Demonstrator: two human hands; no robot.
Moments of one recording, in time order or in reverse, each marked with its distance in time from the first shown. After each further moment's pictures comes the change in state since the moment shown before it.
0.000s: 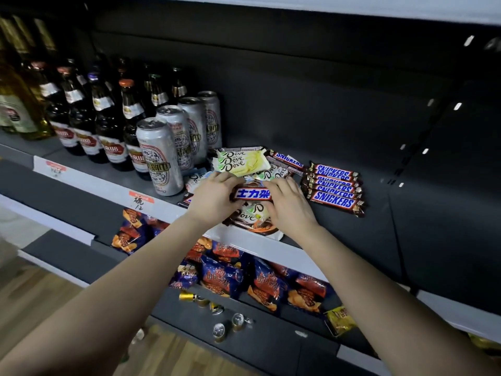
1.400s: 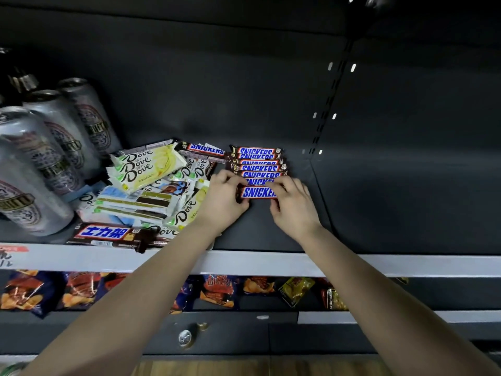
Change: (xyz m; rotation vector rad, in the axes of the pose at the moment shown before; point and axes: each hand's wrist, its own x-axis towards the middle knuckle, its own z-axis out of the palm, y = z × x) left_hand 0.060 0.113 0.094 -0.338 -0.139 0.112; right_hand -0.079 0.103 -0.012 -0.162 0.178 0.378
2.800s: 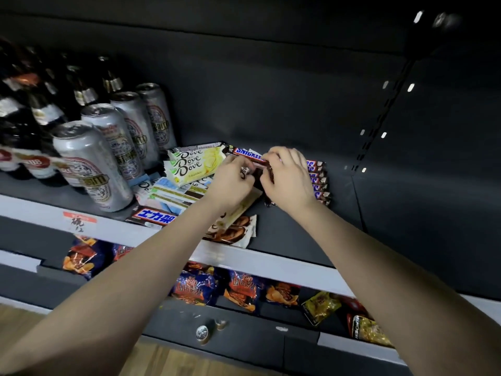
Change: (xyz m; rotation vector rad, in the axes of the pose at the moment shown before) left_hand 0.004 -0.014 -0.066 -0.118 0.136 -0.161; right_hand 0.075 -0.072 -0.007 0.139 0.171 -0.164
